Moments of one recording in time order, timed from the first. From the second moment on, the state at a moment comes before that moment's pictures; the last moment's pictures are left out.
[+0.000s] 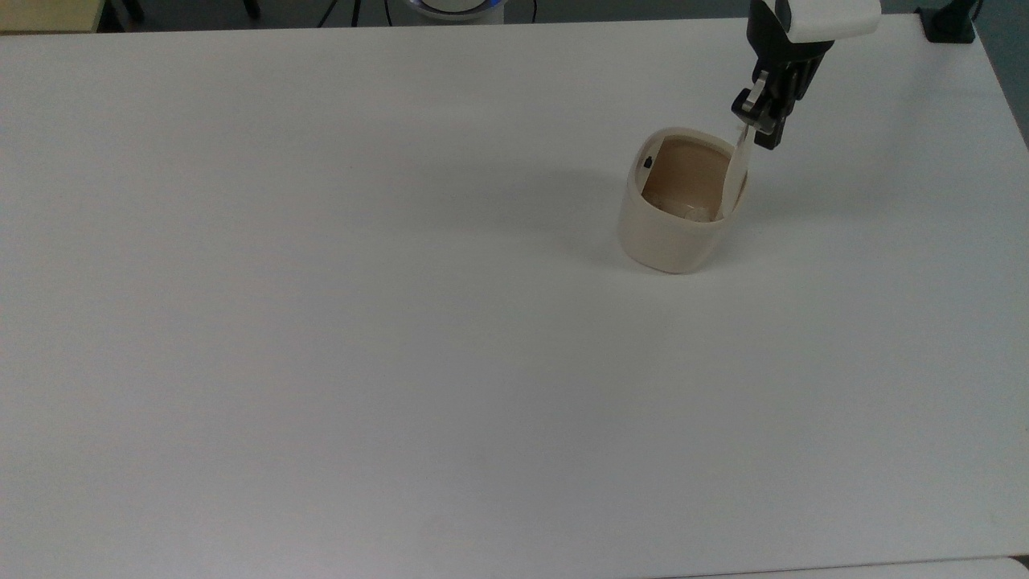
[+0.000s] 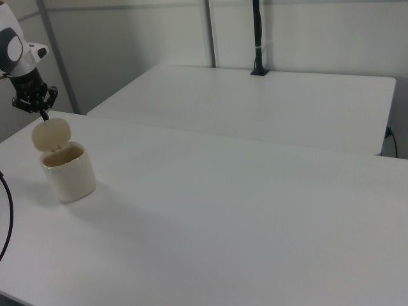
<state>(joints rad) 0.50 0.28 0.05 -1.50 0.01 2.01 -0.32</state>
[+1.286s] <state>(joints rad) 0.50 0.32 0.04 -1.54 -0.08 1.83 -0.47</state>
